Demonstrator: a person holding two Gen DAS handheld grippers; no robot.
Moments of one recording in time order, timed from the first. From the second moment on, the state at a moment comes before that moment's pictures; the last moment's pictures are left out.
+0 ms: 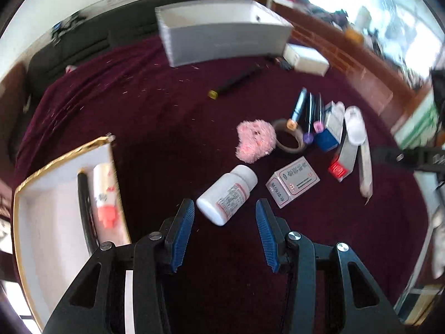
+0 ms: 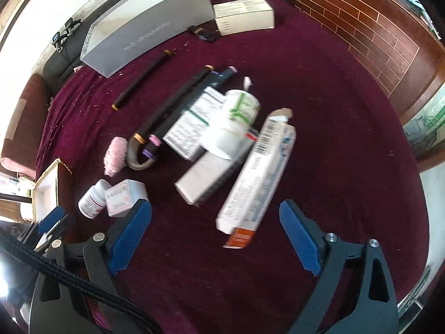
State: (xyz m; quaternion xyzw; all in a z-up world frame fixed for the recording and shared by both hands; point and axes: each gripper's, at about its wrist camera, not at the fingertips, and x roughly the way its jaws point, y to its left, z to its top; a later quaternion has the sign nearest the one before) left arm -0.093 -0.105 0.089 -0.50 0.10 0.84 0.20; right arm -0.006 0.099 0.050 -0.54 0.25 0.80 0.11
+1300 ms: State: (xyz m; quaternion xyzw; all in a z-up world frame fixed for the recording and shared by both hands) left arm -0.110 -0.079 0.054 -0.54 0.08 0.82 0.16; right arm -0.030 0.078 0.052 -0.56 0.22 0.80 -0.03
